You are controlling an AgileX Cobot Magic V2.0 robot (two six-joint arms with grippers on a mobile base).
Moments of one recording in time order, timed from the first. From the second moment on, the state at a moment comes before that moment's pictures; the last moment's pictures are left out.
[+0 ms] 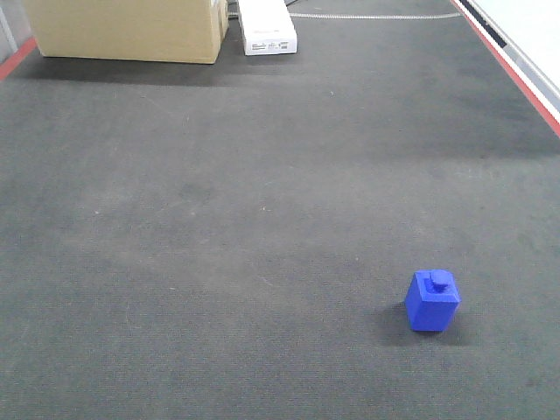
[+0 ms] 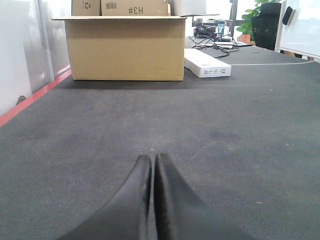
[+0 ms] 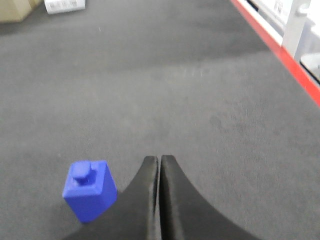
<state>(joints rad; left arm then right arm) -0.01 -0.01 0.03 0.03 0.09 -0.04 -0.05 0.47 -0.41 -0.02 0.42 0.09</state>
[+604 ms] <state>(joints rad) -0.01 -0.01 0.03 0.03 0.09 -0.04 0.13 0.83 -0.65 0.00 0.60 -0.01</state>
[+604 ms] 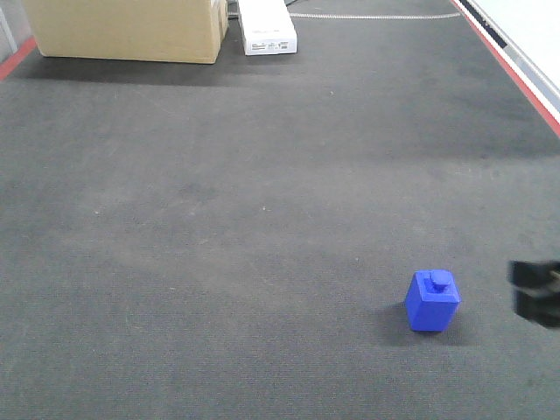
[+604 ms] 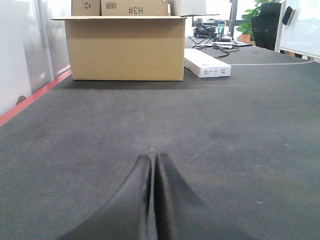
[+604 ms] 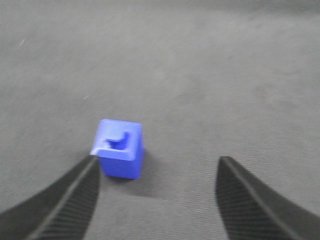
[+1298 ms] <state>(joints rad) -0.01 -0.01 0.03 0.03 0.09 -0.04 0.23 1.52 -1.04 0.02 0.87 0.15</state>
